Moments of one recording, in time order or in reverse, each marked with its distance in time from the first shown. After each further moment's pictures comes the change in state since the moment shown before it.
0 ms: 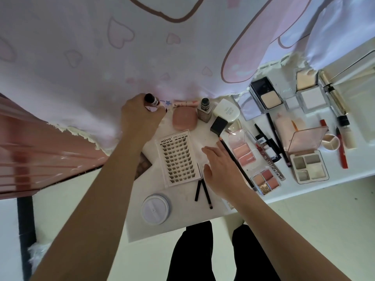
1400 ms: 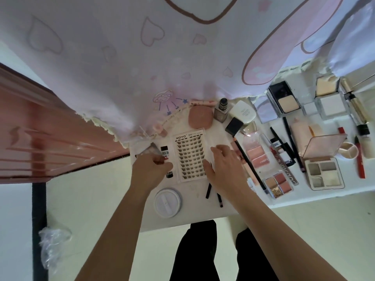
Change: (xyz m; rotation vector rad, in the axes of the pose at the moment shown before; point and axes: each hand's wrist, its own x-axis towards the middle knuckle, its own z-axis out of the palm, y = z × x) left_hand -0.102 -0.064 -0.015 0.007 -0.214 -0.415; right_hand 0.004 -0.022 0.012 -0.074 0.036 0.062
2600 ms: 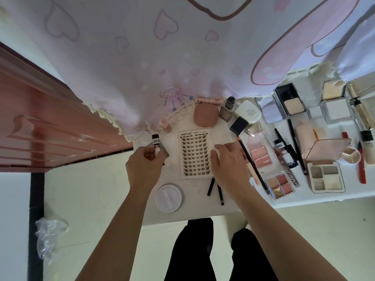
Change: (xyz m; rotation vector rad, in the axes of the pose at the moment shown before) left_hand -0.004 -0.016 0.000 -0.122 0.310 0.042; right_hand 0.007 -0.002 0.004 0.081 0.087 0.067
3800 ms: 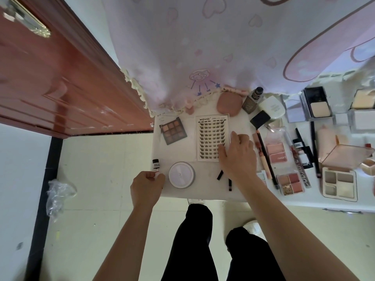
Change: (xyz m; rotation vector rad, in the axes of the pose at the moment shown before) left_hand -0.074 -0.105 -0.014 -0.068 0.023 -0.408; right_hand -0.011 -0.009 0.009 -0.182 -0.036 -0.077
